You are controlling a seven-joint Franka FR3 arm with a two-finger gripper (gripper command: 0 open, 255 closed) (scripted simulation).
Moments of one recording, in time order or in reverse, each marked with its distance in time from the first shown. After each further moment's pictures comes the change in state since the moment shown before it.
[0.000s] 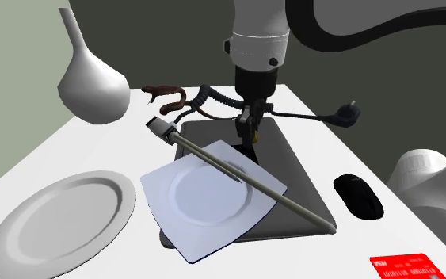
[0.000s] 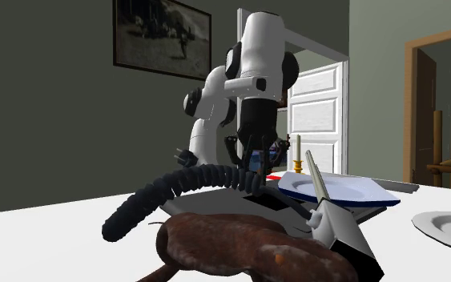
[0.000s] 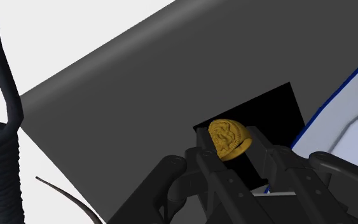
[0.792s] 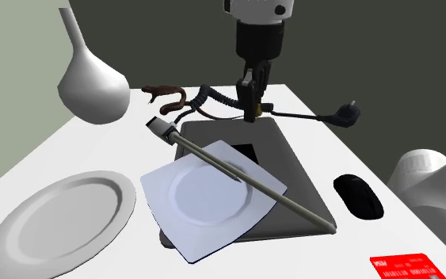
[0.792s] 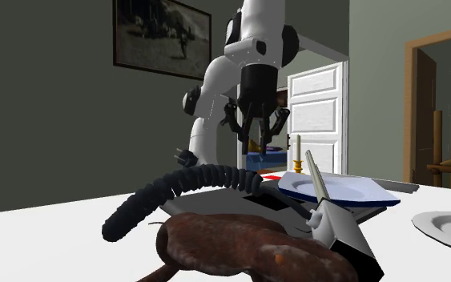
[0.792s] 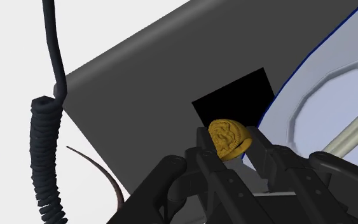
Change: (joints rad) arm -0.014 0.044 -0.010 0.203 -0.019 -0.160 0.001
